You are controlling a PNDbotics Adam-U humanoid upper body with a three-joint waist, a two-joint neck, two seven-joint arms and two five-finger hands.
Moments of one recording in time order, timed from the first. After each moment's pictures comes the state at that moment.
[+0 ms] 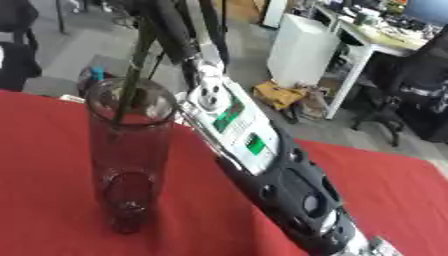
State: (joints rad) left arm -0.50 0.28 -0.04 -1.98 0.06 -0.30 0.03; right arm -1.05 -0.79 0.22 -1.83 -0.24 0.24 -0.51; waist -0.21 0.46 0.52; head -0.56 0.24
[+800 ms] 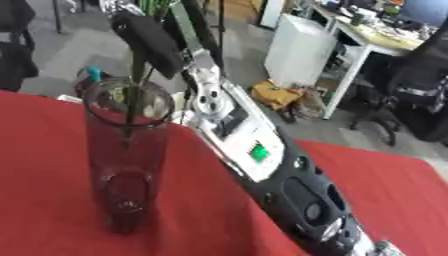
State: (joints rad) left arm -0.50 0.28 -0.04 -1.98 0.06 -0.30 0.02; right arm -1.02 -0.81 0.21 -1.86 -0.03 0.40 -0.29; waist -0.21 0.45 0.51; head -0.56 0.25
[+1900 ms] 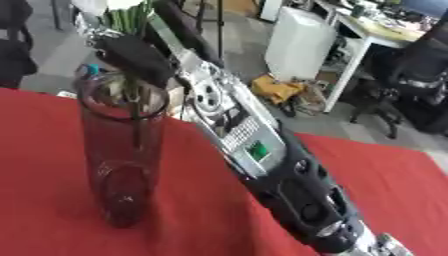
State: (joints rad) left arm -0.49 0.27 -0.04 -1.98 0.06 -0.30 0.02; right arm -1.00 -0.81 0.18 -1.90 0.22 0.48 0.06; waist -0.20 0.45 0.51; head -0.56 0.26
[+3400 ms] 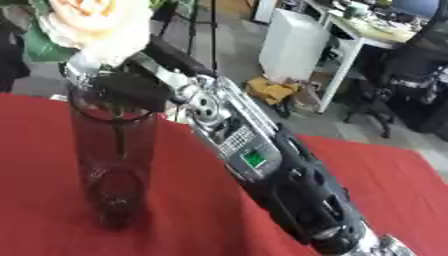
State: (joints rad) left arm -0.49 0.27 -0.05 -1.98 0.07 -0.30 0.00; right arm -0.98 -0.83 0.19 -1.88 0.39 0.37 0.41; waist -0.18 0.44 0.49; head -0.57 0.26
